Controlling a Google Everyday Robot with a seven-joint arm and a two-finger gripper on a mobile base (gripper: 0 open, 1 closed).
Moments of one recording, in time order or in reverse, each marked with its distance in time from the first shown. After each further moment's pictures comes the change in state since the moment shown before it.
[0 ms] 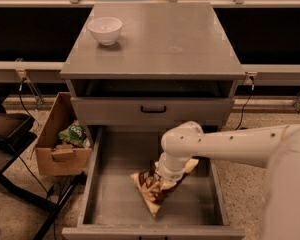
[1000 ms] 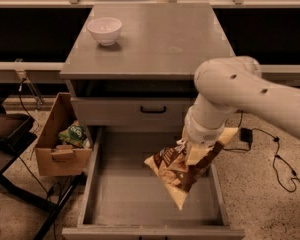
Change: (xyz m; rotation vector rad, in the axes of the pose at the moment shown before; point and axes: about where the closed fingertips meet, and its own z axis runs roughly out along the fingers) arm 0.001 0.035 -0.256 0.074 0.023 0.027
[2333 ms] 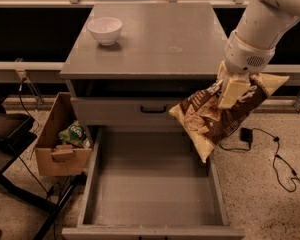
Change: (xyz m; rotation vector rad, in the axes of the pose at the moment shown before) arm 0.049 -0.049 -0.173 0.025 0.010 0.143
